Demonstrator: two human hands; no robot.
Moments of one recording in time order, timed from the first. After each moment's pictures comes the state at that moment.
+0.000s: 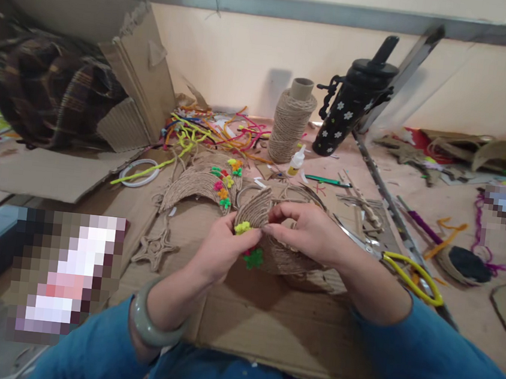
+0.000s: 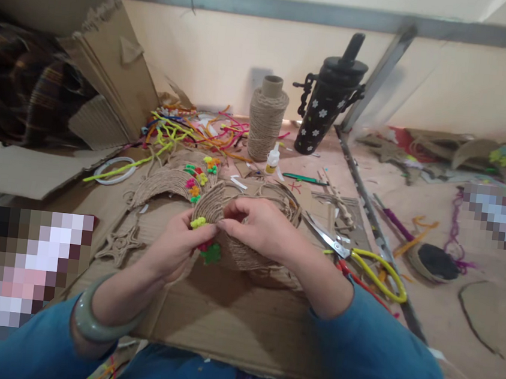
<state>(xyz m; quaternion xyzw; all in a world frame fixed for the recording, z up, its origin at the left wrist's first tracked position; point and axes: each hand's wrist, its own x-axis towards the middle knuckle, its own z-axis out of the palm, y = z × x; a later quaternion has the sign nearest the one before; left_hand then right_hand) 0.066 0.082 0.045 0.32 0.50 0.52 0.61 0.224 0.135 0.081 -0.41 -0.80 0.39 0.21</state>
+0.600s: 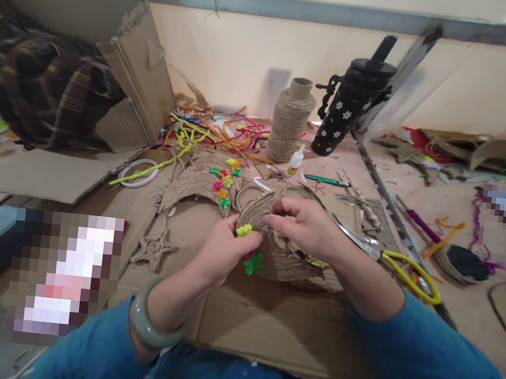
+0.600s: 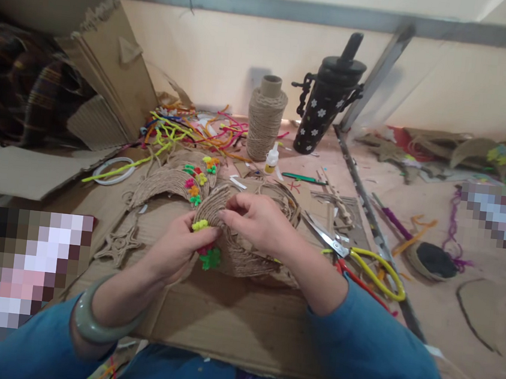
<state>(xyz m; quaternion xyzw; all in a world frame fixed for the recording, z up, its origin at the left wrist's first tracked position) 0.067 0.079 0.045 0.32 0.49 0.52 0.63 0.222 0.137 0.078 -0.41 -0.77 0.42 0.24</state>
